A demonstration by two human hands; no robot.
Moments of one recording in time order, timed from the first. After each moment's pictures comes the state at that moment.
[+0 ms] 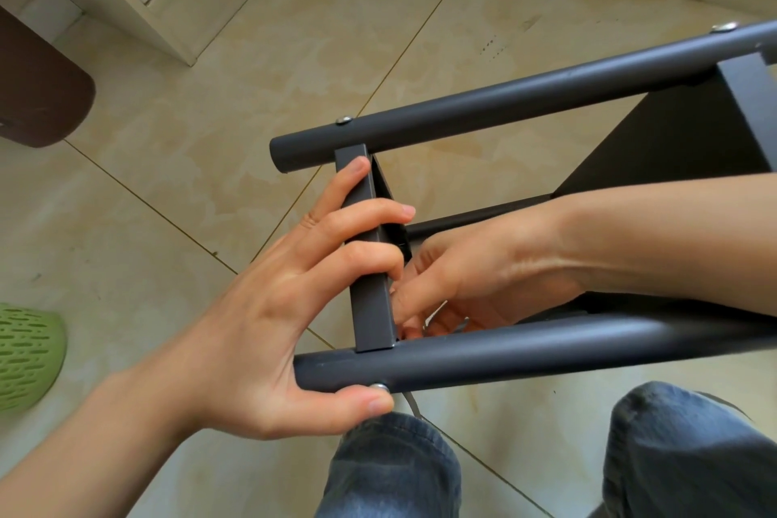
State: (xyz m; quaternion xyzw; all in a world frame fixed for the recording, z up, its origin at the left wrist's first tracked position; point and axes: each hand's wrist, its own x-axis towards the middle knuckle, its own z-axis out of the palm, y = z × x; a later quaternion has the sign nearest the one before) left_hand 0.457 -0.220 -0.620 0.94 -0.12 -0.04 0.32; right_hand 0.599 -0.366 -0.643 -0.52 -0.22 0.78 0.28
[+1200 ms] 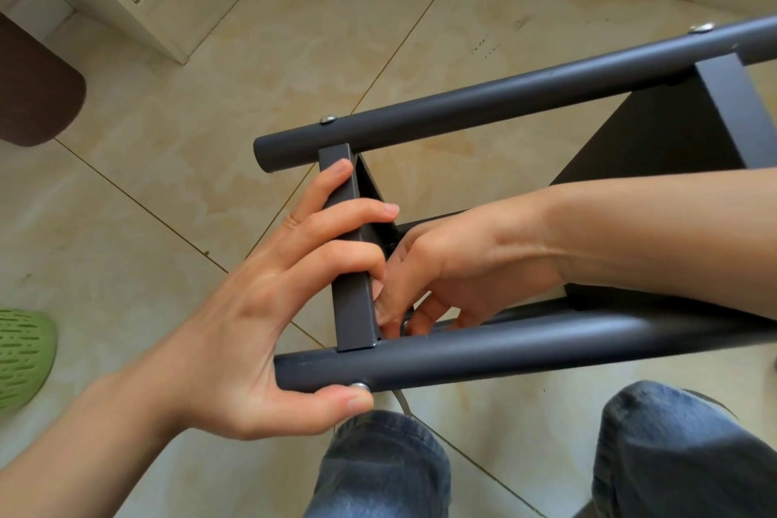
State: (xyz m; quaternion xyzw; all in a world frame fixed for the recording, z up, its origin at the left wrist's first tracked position) left_hand 0.456 -0.222 -0.628 0.93 -0.11 -0.01 0.34; right_hand 0.607 -0.366 -0.639 -0.52 -0.22 0.78 0.28
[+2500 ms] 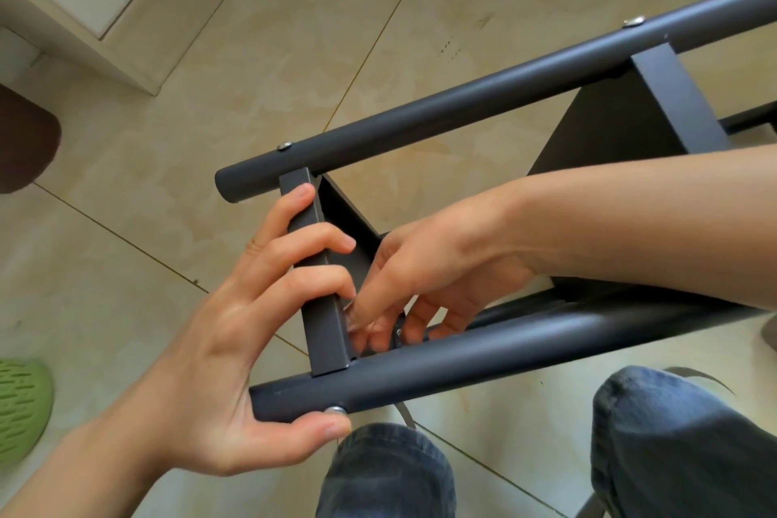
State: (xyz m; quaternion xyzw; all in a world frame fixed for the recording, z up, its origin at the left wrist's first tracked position) left_hand 0.455 -0.217 -0.631 0.94 -0.12 -0.02 0.33; right_hand 0.607 -0.370 -0.632 -0.54 -0.27 0.73 0.32
